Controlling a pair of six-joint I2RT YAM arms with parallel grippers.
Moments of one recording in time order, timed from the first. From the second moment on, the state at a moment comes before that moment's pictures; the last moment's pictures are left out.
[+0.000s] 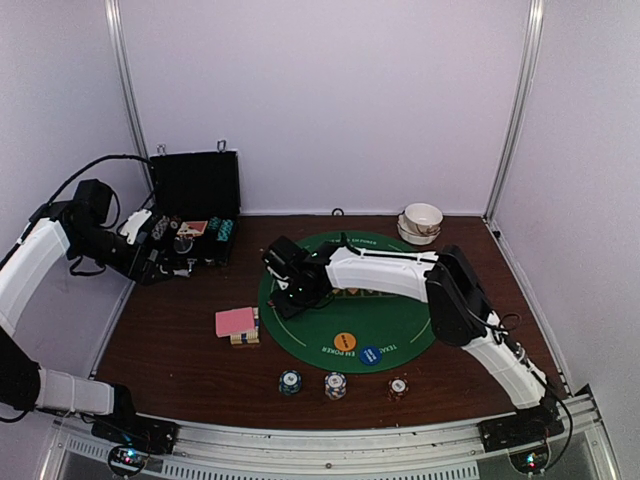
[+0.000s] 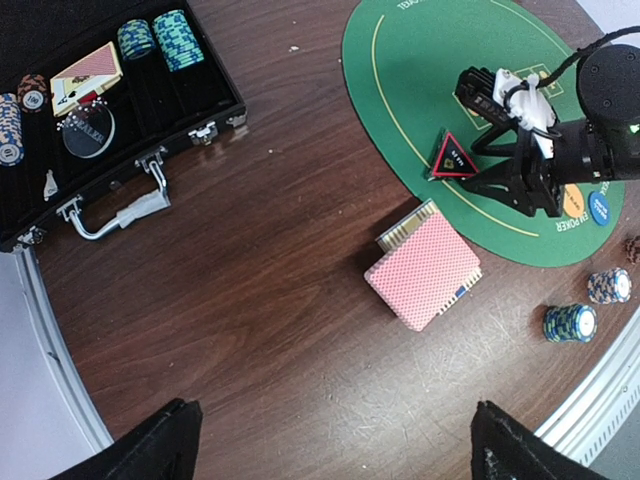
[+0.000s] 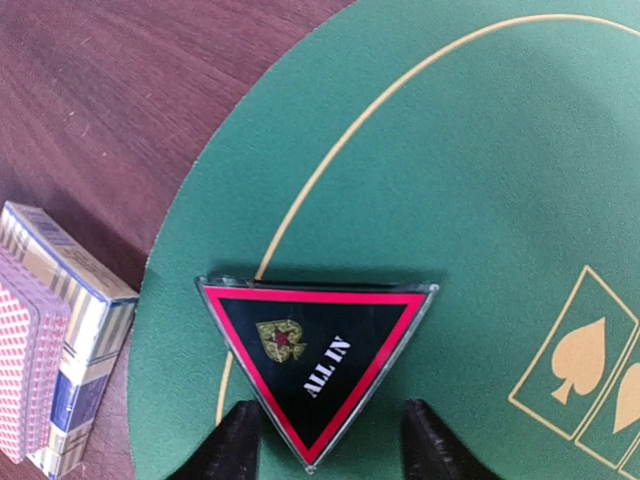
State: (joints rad) left arm 0.04 1.19 1.17 -1.05 0.43 0.41; right arm 0.98 2.53 2.22 -0.74 0.15 0.33
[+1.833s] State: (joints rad) left arm 0.04 1.19 1.23 -1.13 0.46 0.43; right arm 0.97 2.01 1.36 -0.53 0.14 0.47
